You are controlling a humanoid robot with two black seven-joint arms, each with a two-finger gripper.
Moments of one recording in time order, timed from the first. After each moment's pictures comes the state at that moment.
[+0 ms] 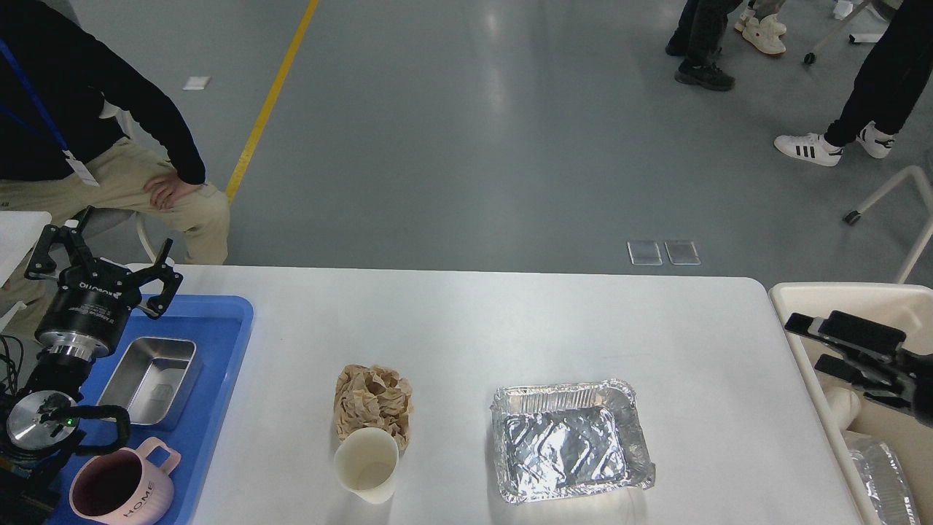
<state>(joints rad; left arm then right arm) -0.31 0.41 -1.15 -0.89 -0.09 -0.45 -0.27 0.50 -1.43 0.30 1.73 -0.69 0.12 0.38</state>
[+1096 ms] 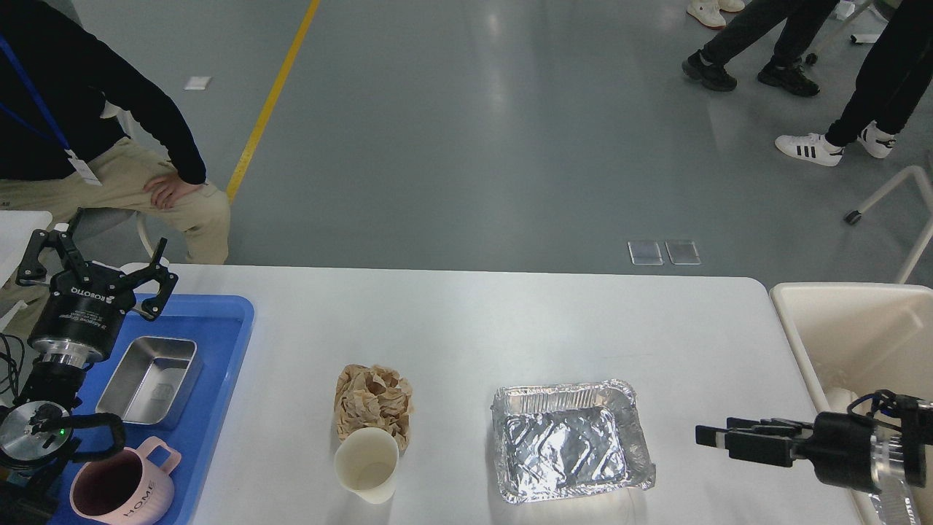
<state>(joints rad) -0.28 0.40 -1.21 -0.88 -0.08 -0.54 -0.26 0.51 -0.98 0.18 1.28 -1.37 0.07 0.70</state>
